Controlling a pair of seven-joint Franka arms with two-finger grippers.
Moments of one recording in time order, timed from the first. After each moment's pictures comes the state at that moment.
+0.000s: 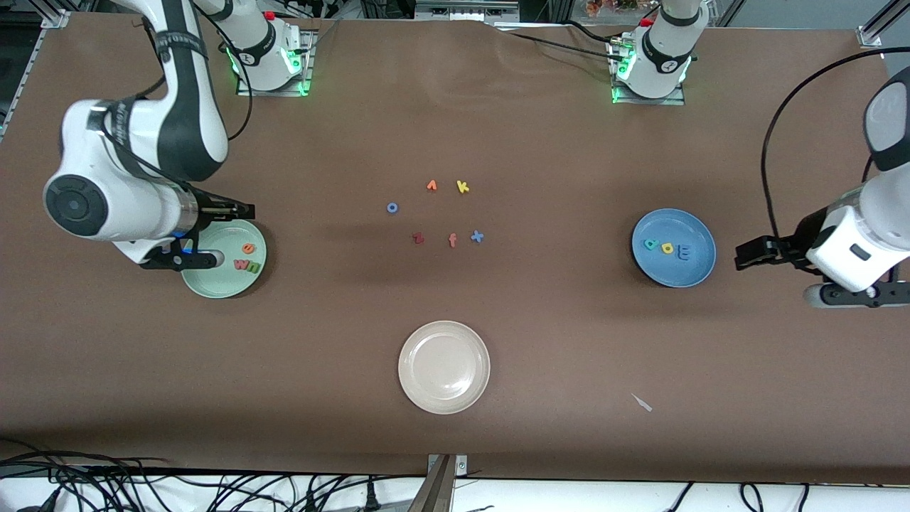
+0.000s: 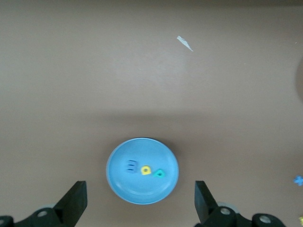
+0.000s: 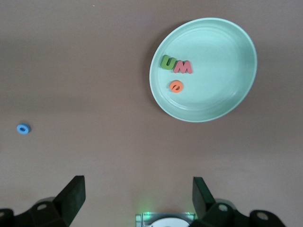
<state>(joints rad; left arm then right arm) 0.24 0.35 -0.33 -1.33 0.11 1.62 -0.10 0.75 0.37 -0.69 -1.63 0.20 1.54 0.00</state>
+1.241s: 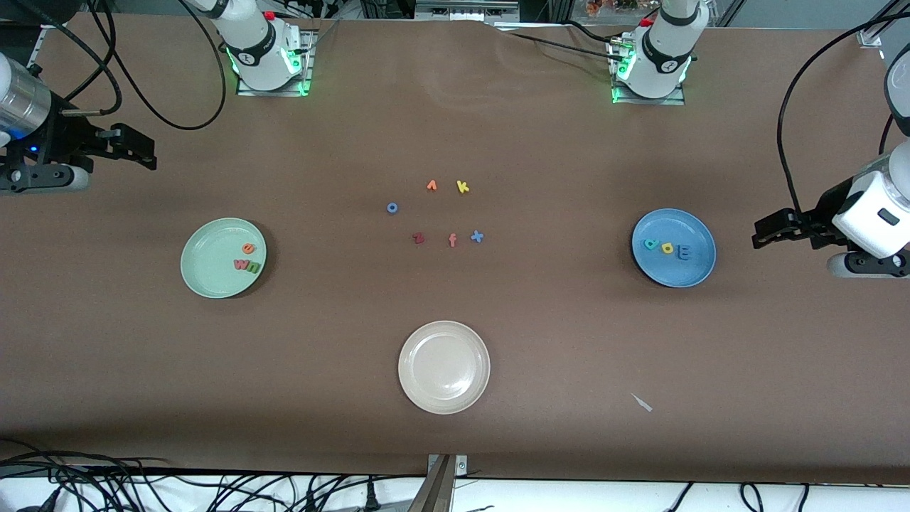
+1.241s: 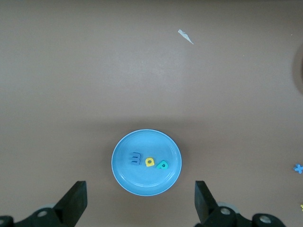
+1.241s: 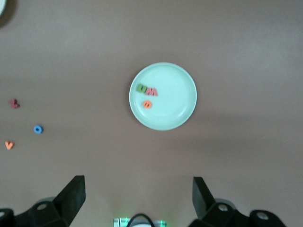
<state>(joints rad) 0.11 0.23 -0.13 -1.48 0.00 1.67 -0.03 0.22 0.04 -0.15 -1.57 -0.03 1.52 -0.01</state>
